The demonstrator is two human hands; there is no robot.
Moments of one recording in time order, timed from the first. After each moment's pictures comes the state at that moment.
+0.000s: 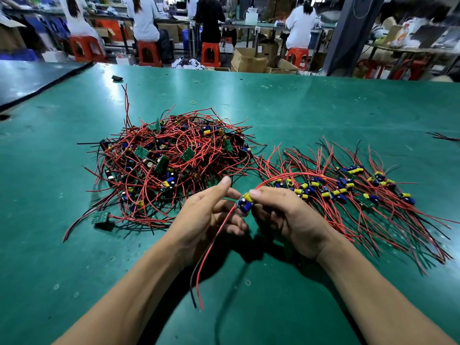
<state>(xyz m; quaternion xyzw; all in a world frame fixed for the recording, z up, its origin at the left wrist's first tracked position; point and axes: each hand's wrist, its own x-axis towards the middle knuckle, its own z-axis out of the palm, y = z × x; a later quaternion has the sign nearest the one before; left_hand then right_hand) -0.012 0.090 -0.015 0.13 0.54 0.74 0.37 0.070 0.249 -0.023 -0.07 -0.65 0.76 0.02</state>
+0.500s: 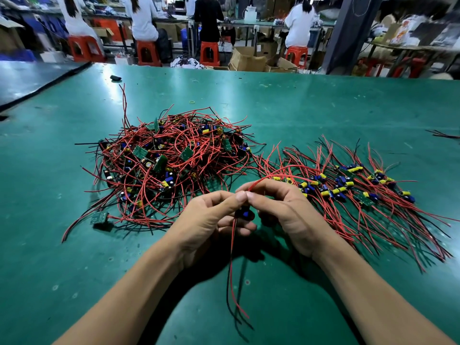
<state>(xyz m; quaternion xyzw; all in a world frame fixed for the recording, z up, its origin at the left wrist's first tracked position) -0.007 0.091 -0.023 0.14 0.52 0.74 0.40 0.072 0.245 -0.025 -0.06 -0.71 0.69 0.10</state>
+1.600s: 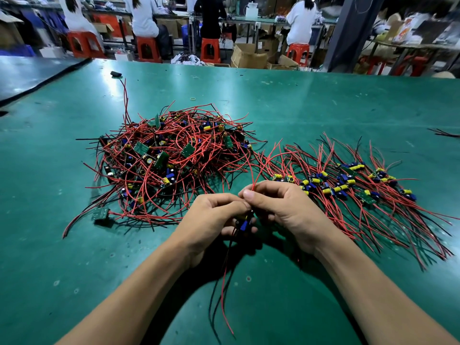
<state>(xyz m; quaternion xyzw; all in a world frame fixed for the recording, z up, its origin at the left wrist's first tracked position) -0.005 0.093 -0.029 0.18 0.58 0.70 0.37 0.069 0.246 -0.028 -0.11 -0.66 0.74 0.06</state>
